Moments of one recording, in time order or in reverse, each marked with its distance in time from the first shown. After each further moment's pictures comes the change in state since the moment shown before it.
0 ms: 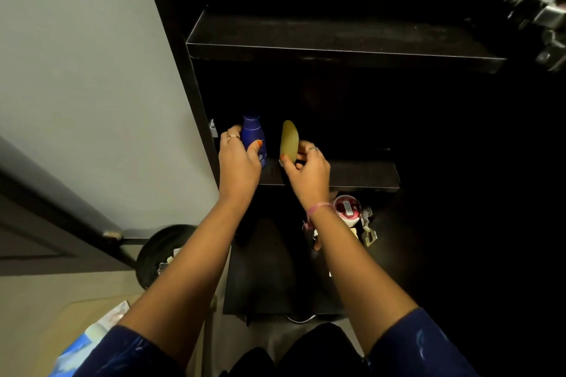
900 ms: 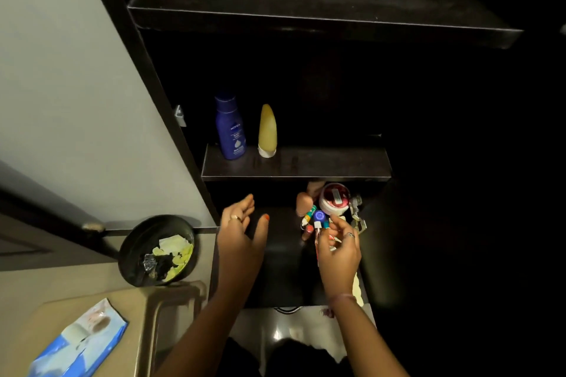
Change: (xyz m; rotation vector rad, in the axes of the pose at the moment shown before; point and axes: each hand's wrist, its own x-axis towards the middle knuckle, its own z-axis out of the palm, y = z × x) left_hand -0.121 -0.050 0.029 -0.184 -0.138 -0.178; right_hand -0.122 0.102 -0.047 0.009 0.303 0.305
